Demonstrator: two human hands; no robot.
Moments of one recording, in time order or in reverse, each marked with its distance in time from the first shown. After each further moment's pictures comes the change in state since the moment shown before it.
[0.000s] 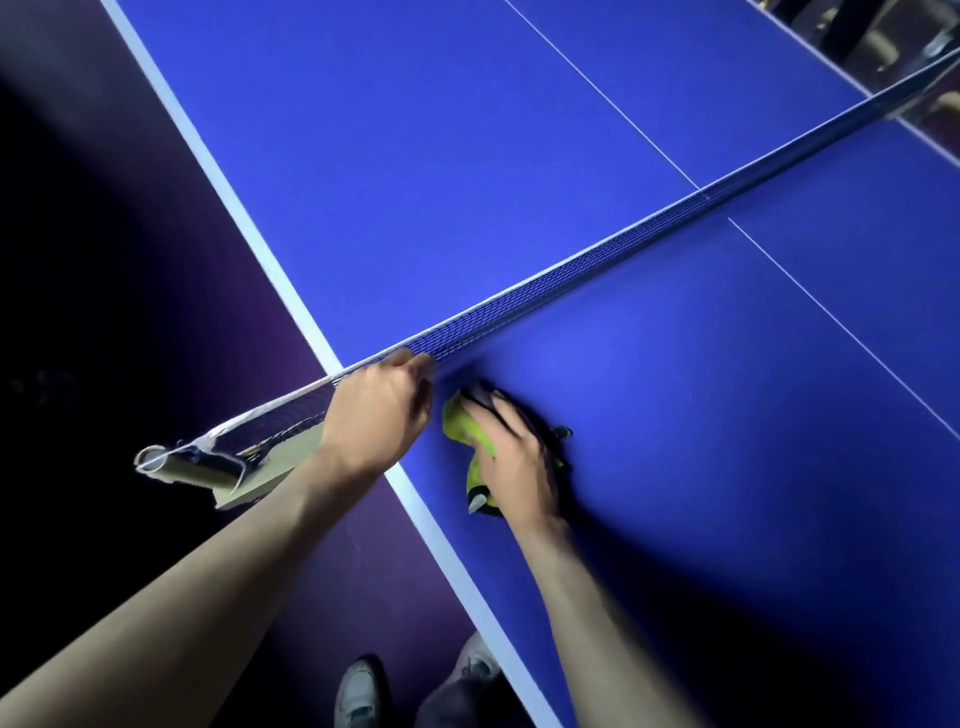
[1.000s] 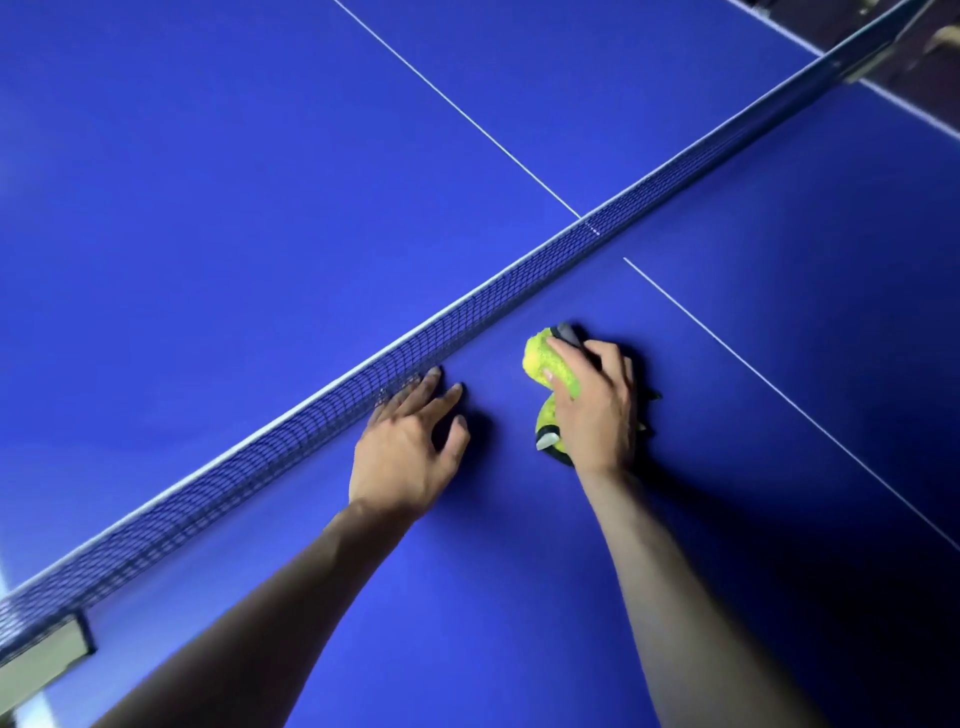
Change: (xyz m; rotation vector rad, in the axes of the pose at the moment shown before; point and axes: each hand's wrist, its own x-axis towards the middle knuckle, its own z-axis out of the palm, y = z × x) left_hand 0.217 0.177 0.201 -0.128 -0.168 -0.135; right_hand 0.189 0.339 -0.111 -0.059 0.292 0.285
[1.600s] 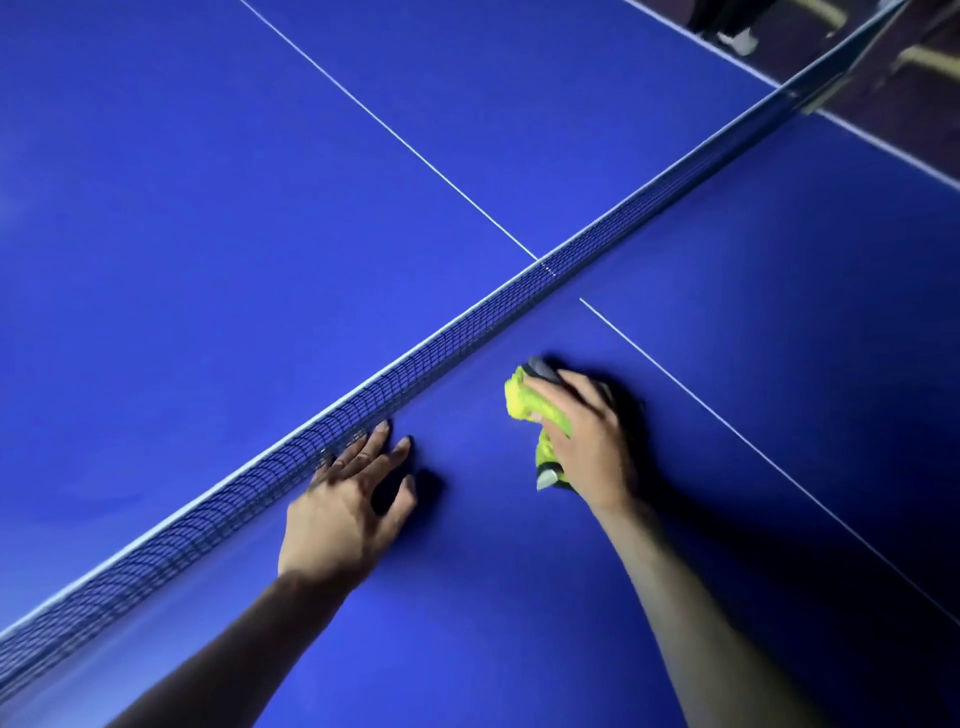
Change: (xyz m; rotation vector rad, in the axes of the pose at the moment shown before) left_hand 0.003 0.004 0.001 0.128 0.029 -0.043; right_hand 0.040 0.049 -0.031 0.053 -0.184 -0.163
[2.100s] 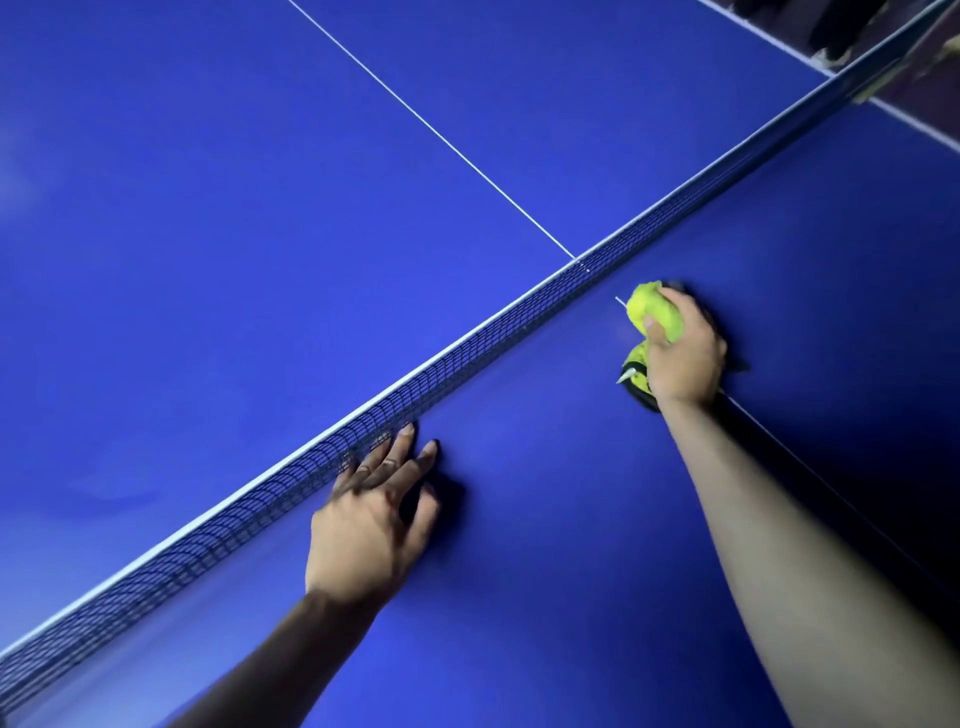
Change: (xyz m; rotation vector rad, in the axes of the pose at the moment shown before) left_hand 0.000 -0.005 0.009 0.023 0.031 0.036; right_hand 0.101 0.060 -0.005 0.066 0.257 0.454
